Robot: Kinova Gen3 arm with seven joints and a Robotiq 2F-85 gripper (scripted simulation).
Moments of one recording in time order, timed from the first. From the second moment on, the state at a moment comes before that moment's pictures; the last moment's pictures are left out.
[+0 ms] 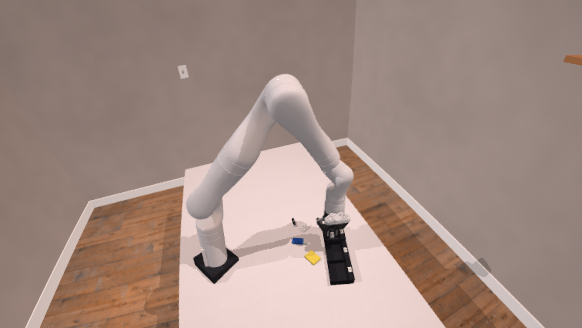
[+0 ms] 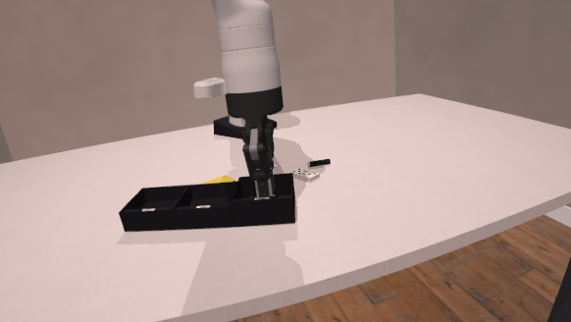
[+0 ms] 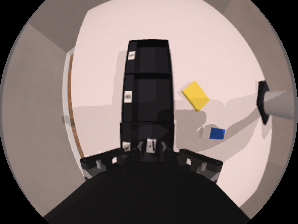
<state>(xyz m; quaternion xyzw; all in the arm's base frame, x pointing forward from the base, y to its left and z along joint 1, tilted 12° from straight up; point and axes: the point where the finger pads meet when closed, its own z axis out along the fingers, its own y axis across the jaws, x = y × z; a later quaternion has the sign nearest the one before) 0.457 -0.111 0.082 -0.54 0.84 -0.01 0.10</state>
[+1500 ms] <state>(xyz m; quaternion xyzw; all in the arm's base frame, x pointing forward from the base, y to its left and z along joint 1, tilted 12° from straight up) 0.447 -0.116 0.125 -0.56 0.82 -0.02 0.10</state>
